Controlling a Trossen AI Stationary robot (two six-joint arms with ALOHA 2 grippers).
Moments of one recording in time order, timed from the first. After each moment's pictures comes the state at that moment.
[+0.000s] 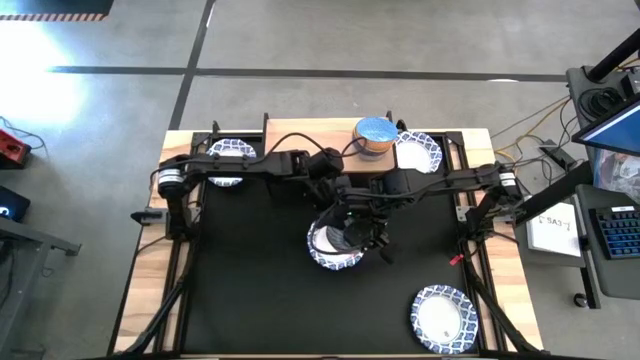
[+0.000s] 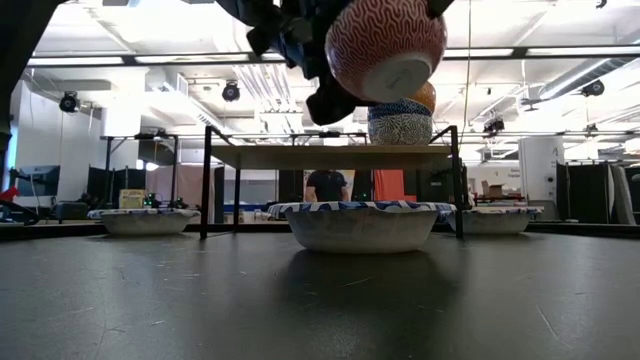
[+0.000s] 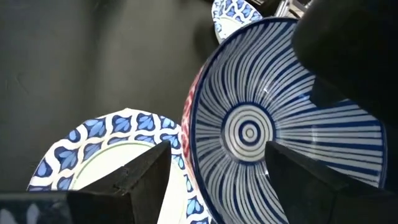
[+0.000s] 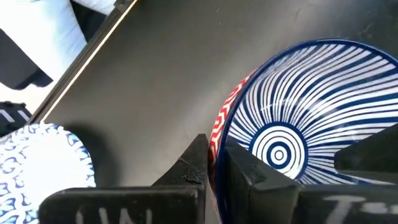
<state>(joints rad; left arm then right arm) 0.18 1.87 1.54 -0.47 0.64 -0.19 0.10 1.78 1.78 -1.26 -0.42 -0.53</state>
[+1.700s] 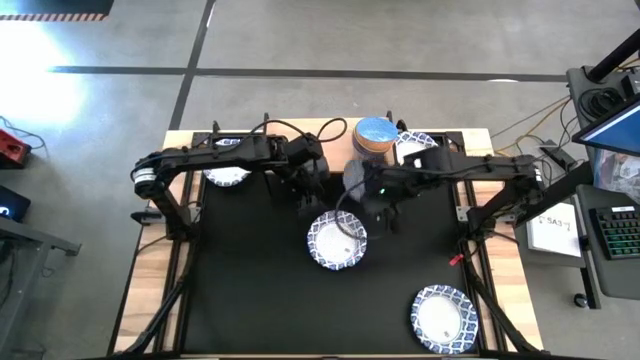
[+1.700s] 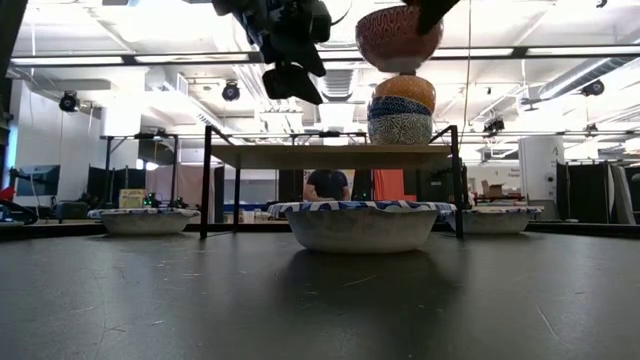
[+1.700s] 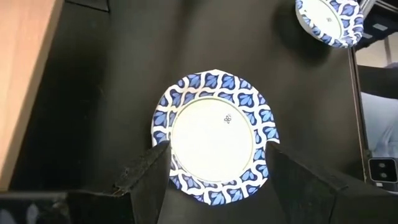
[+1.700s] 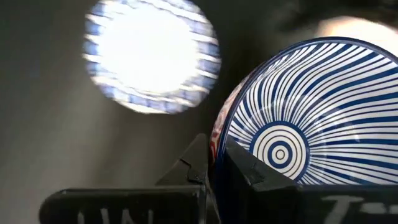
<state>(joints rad) 0.23 1.70 1.54 -0.79 0.33 -0.06 0.06 1.58 1.78 -1.33 0.14 -0.47</state>
